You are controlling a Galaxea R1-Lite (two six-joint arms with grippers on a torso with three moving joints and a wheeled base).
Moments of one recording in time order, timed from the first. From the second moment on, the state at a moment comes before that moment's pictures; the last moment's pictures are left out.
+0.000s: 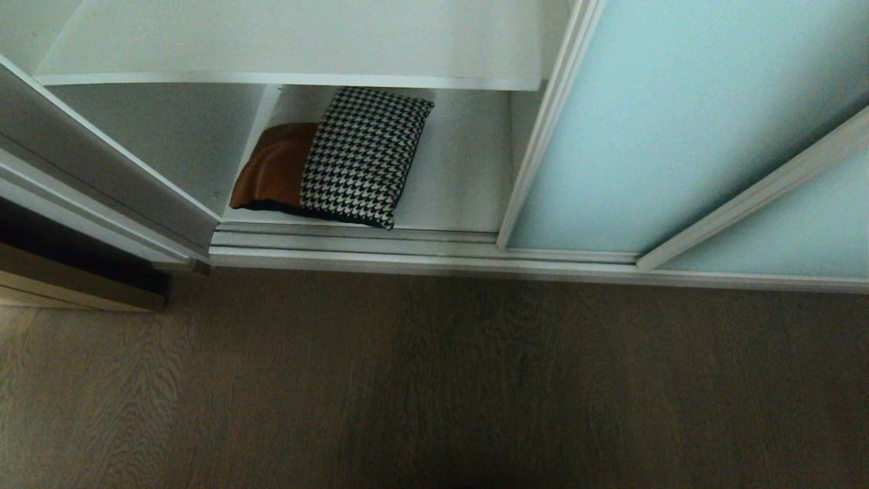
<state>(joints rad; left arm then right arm) 0.02 0.00 0.00 0.00 0.00 0.00 -0.49 1.17 -1.33 -0.42 0.00 0.05</state>
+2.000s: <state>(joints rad) 0.02 0.00 0.00 0.00 0.00 0.00 0.14 0.97 -1.25 -0.18 -0.07 0.10</state>
